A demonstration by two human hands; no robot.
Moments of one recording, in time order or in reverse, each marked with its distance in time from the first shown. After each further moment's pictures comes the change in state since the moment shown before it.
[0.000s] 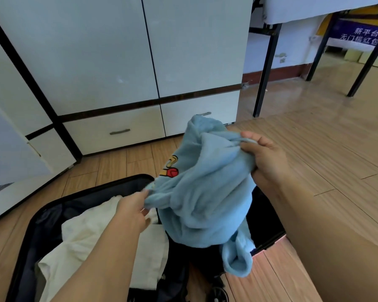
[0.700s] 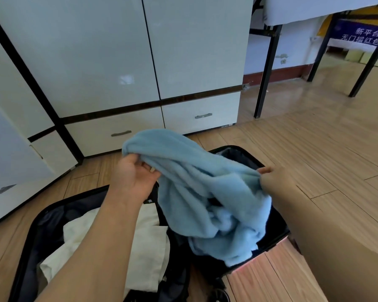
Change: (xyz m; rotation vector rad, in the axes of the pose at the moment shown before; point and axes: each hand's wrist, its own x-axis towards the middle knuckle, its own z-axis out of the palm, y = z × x) left_hand -0.043 0.049 0.018 -0.490 -0.542 0.347; right_hand 0.011 0.035 -0.049 -0.878 0.328 0.143
